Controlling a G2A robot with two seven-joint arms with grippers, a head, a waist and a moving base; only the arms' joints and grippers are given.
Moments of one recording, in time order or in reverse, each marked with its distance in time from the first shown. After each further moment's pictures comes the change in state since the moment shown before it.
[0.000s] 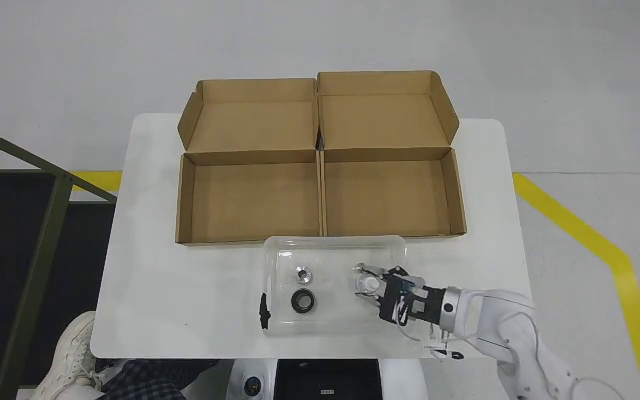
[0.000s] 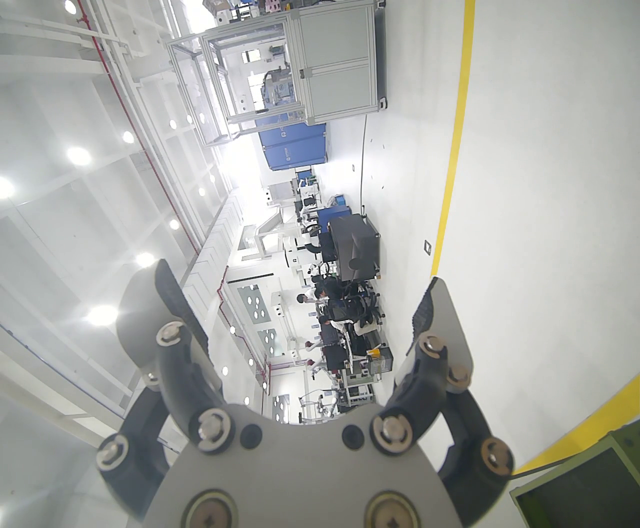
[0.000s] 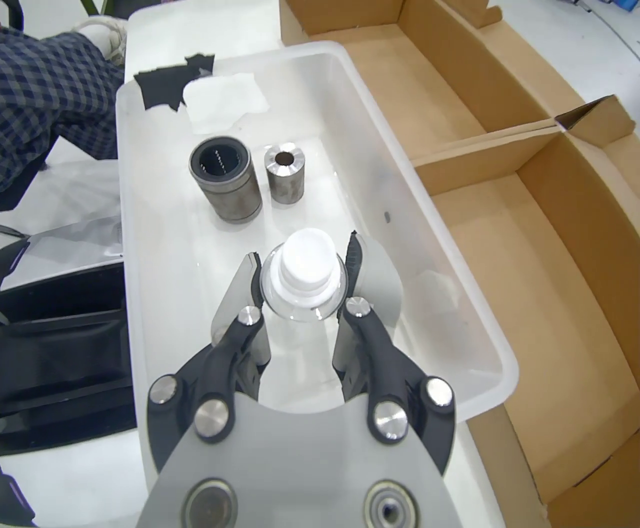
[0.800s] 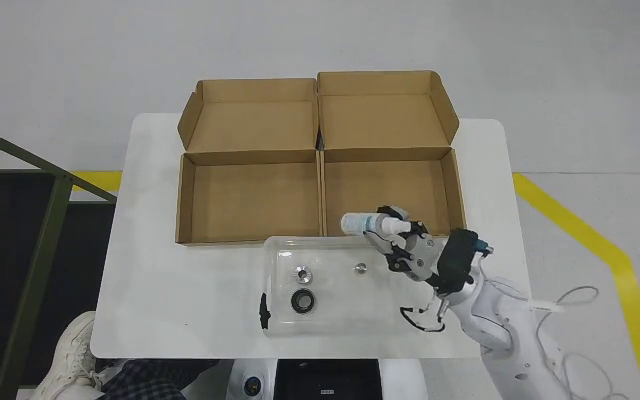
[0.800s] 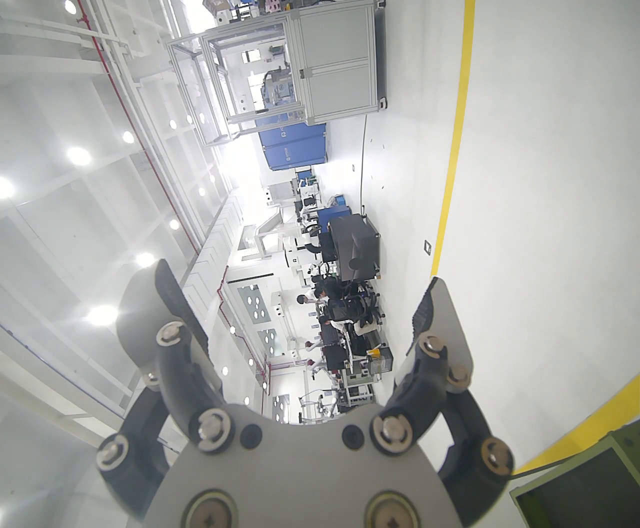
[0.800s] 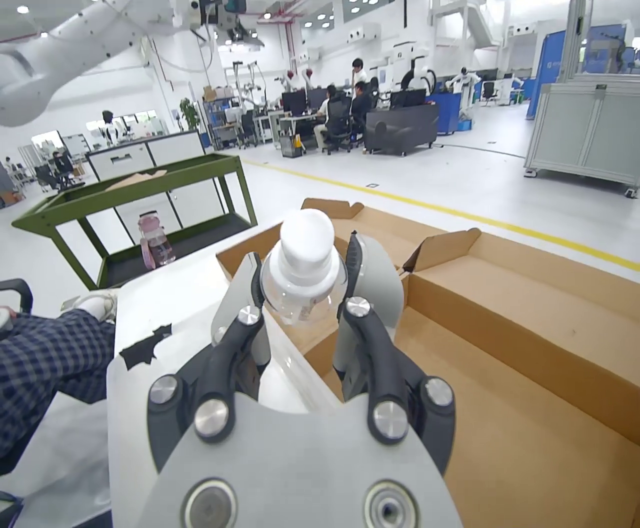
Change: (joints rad) left arm 0.000 0.000 0.000 0.000 0.000 0.000 0.000; right arm 0.104 -0.031 -0.050 0.098 0.318 0.247 -0.416
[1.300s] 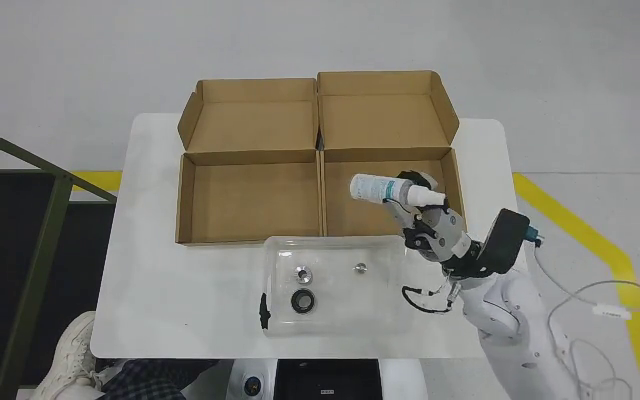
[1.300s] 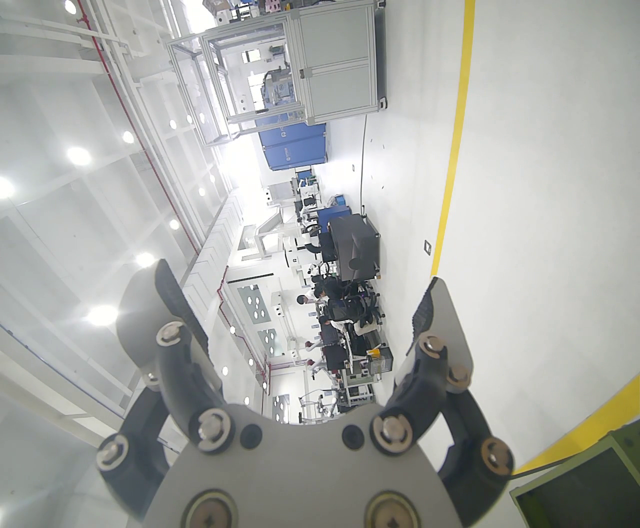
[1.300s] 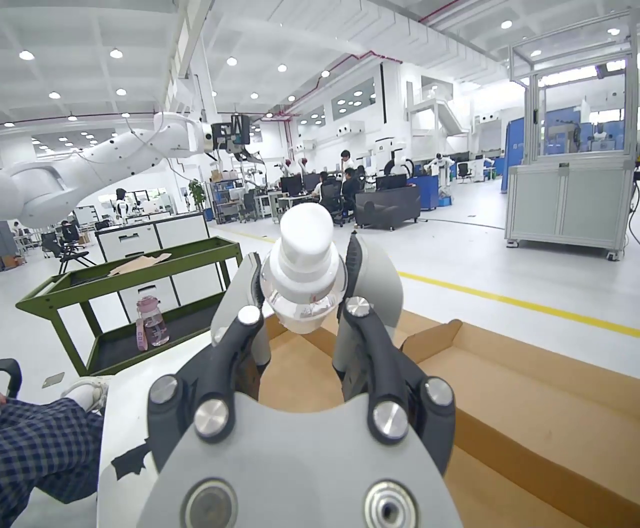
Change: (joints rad) left arm 0.000 0.000 0.000 0.000 0.000 0.000 0.000; right arm 0.083 -0.015 0.000 -0.059 0.087 0.038 -0.113
